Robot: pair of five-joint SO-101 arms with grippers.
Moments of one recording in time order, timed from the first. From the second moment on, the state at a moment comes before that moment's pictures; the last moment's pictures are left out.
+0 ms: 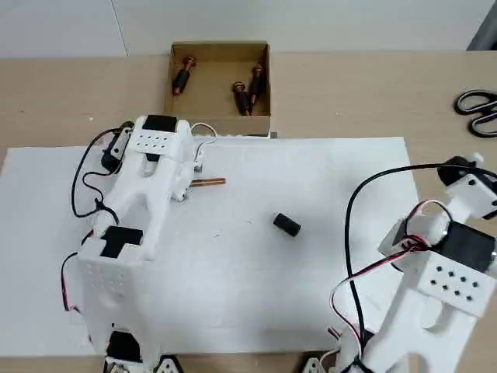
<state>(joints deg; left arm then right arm) 3.6 31.9 -11.9 83.1 82.3 22.6 -43.2 29.7 98.3 -14.2</state>
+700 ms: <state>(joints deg) 3.2 31.9 -12.0 83.1 82.7 22.6 -43.2 29.7 98.3 -14.2</state>
